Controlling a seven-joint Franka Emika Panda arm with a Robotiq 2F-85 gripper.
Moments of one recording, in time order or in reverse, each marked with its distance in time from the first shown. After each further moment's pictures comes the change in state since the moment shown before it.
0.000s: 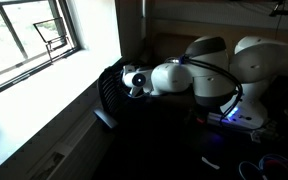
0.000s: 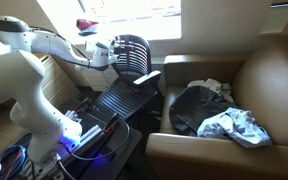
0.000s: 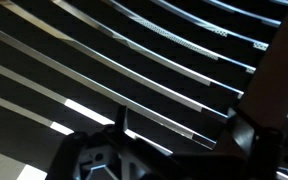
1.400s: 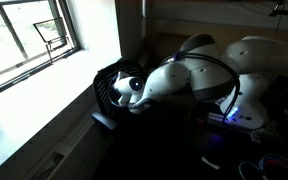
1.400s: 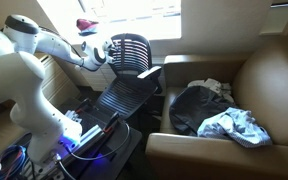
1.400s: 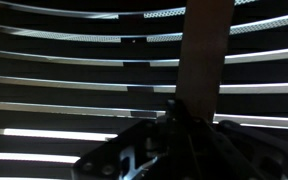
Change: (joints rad) arm -0.121 -0.059 0.267 0.208 0.604 0.141 -0.411
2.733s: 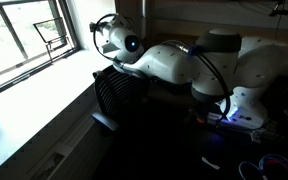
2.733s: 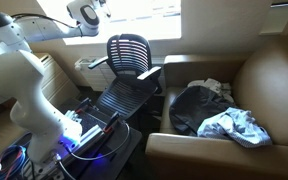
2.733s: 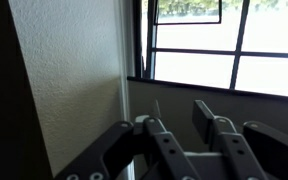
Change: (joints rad) arm 0.177 0.084 -0.632 -0.046 0.230 -0.005 0.111
